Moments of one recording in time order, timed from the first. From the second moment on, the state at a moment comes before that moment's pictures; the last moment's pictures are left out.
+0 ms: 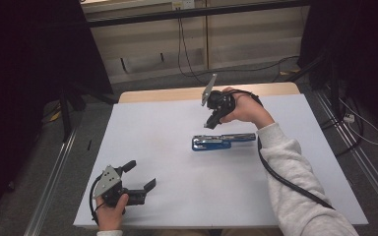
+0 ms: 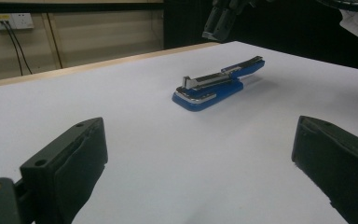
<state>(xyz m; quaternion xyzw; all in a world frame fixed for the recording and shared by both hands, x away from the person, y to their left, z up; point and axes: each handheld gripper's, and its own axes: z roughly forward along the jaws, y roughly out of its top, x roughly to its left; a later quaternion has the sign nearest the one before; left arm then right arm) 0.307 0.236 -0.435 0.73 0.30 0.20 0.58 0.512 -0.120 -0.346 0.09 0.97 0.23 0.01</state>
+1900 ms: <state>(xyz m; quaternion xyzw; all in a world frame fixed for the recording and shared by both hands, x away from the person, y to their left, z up) 0.305 0.237 -0.430 0.73 0.29 0.20 0.58 0.517 -0.084 -0.373 0.07 0.98 0.16 0.00</state>
